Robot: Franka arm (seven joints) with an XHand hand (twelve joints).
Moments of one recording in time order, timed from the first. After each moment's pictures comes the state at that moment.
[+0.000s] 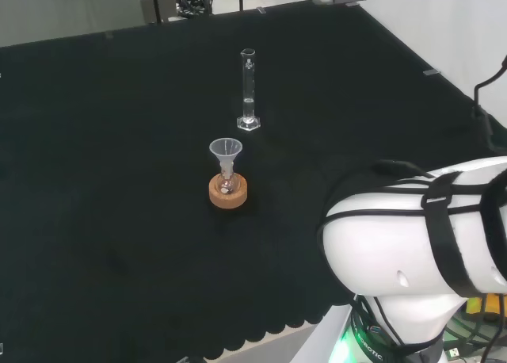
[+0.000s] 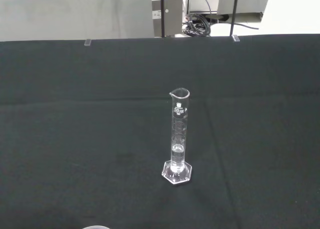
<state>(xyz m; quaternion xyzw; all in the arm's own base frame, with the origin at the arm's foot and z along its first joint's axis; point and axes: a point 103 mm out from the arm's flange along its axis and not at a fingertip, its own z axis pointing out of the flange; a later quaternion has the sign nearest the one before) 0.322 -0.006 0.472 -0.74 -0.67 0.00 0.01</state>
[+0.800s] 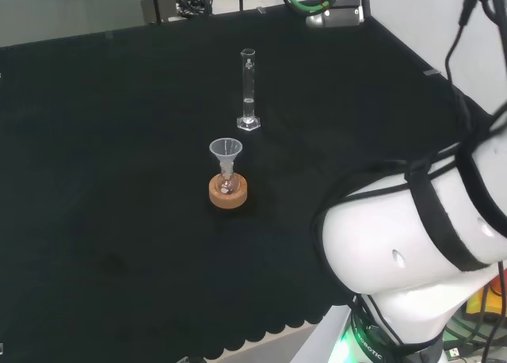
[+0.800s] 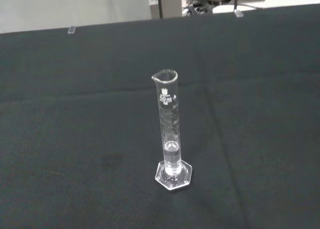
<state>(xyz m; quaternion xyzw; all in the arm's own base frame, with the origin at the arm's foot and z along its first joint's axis) 0.407 -0.048 0.387 -0.75 -0.66 -0.02 0.04</state>
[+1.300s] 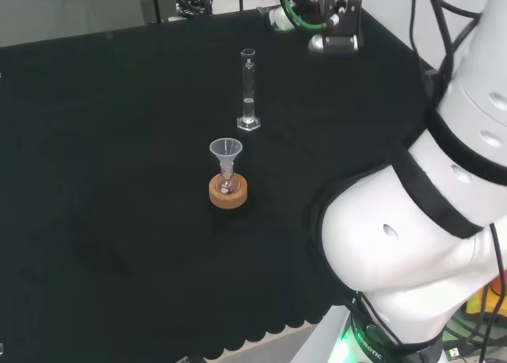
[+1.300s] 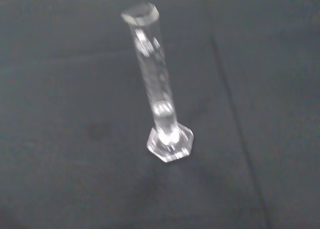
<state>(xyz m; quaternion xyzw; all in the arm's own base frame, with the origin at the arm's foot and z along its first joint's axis) 0.456 -0.085 0.298 -0.74 -0.67 -0.01 0.11</state>
